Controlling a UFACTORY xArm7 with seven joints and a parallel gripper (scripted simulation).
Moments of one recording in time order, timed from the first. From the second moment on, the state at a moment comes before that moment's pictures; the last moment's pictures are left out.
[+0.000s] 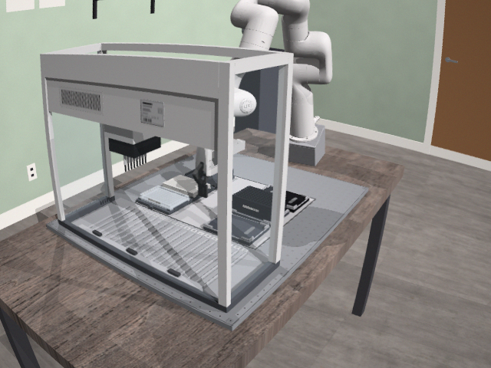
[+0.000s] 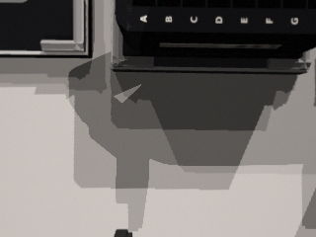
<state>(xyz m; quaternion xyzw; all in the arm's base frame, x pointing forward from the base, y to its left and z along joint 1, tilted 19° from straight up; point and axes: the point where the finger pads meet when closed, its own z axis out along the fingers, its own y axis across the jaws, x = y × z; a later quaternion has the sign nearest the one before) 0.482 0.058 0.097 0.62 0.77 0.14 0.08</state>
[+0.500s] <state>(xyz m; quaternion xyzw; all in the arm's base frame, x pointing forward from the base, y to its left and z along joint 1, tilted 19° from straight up) 0.484 0.058 0.093 0.62 0.77 0.14 0.08</state>
